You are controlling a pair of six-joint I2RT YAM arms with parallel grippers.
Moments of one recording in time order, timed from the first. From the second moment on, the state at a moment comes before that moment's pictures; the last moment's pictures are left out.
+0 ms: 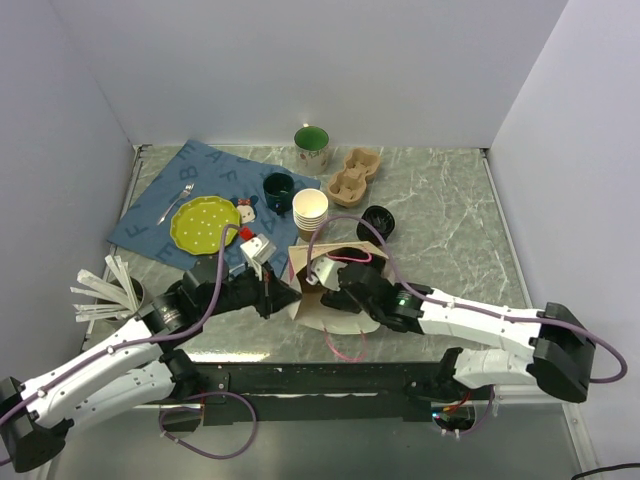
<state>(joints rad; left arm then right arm) -0.86 0.72 0.61 -0.15 0.28 -0.45 1.04 1.19 0.69 -0.21 0.47 -0.44</state>
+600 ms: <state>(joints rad) -0.87 0.85 0.78 -0.26 0.31 -0.53 1.04 0.98 0.78 -0.58 0.28 -0.38</state>
